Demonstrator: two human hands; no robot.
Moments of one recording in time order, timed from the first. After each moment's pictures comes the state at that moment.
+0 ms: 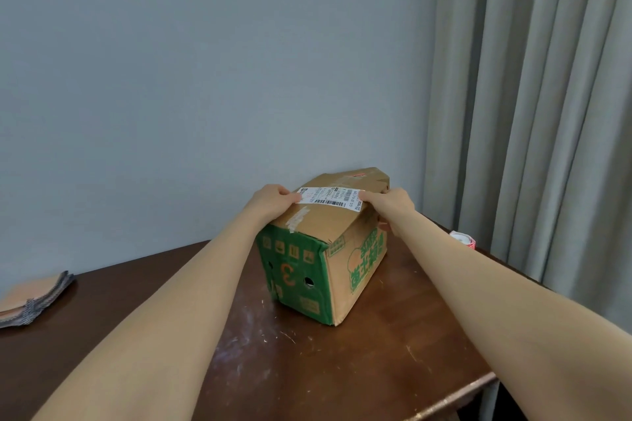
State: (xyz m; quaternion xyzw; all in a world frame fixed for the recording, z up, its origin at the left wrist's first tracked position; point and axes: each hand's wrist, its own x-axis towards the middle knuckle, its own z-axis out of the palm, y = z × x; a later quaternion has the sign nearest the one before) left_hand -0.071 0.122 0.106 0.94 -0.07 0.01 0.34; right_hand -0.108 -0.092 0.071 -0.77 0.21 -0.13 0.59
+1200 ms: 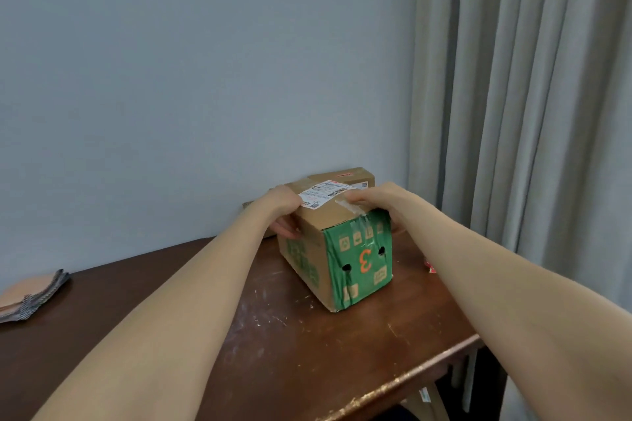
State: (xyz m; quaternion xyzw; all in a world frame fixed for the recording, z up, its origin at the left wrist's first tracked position) left_hand -0.125 0.091 0.121 0.92 -0.01 -0.10 0.38; right_hand -0.166 -0.092 0.106 -0.77 0.17 0.00 0.62
